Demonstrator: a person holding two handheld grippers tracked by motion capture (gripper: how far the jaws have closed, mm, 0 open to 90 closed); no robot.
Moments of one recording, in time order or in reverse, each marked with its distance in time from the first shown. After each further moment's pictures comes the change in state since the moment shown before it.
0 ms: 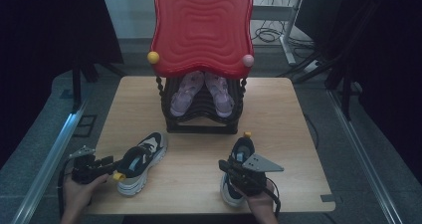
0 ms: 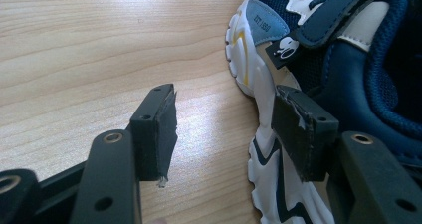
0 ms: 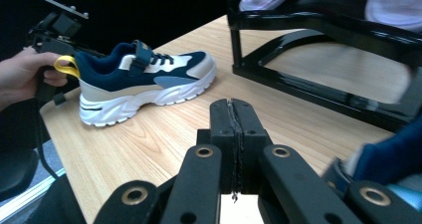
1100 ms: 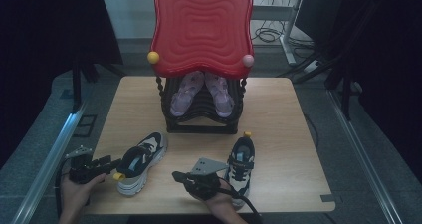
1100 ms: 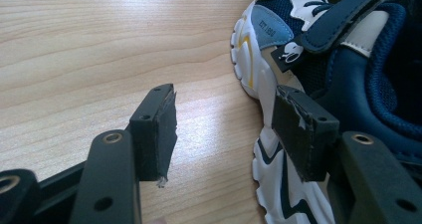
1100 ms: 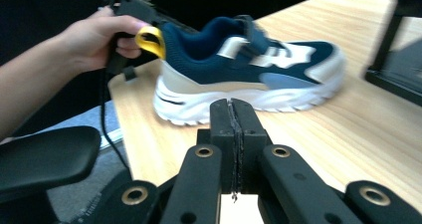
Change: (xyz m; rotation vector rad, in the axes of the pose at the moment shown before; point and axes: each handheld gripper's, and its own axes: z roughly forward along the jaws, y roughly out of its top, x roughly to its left) left arm 0.003 0.000 -0.004 -0.007 0.005 -0.012; right arm 0.068 0.004 0.085 0.101 0.236 -0.100
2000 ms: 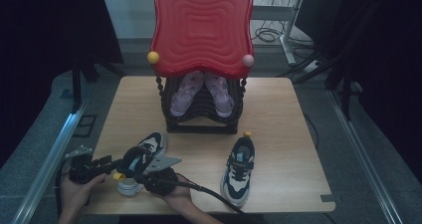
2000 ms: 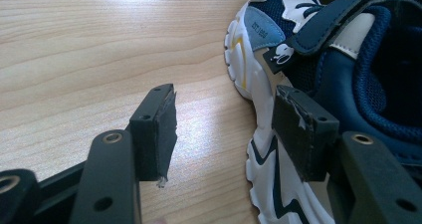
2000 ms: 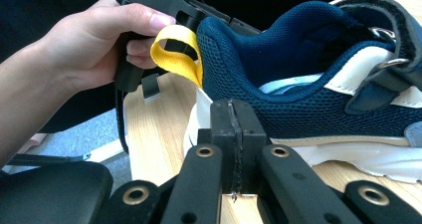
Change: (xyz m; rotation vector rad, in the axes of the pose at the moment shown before) left arm -0.001 0.002 -0.001 -0.002 -0.015 0.005; right arm 0.032 0.009 0.119 0.052 0.136 0.021
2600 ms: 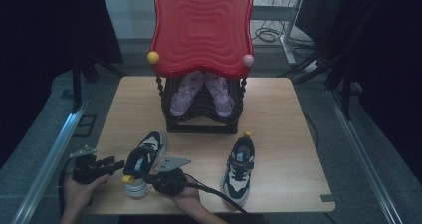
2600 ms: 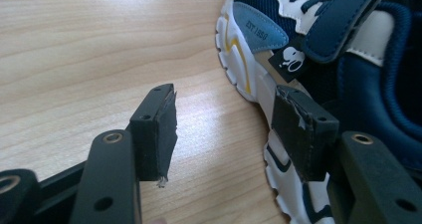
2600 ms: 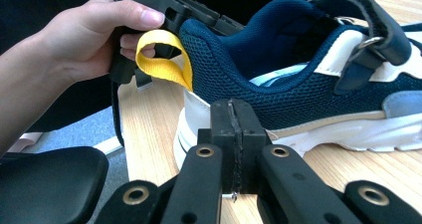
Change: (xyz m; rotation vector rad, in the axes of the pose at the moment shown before) left arm -0.005 0.000 0.004 0.016 -0.014 0.012; right arm -0.008 -0.008 -0.019 0.002 -0.021 0.007
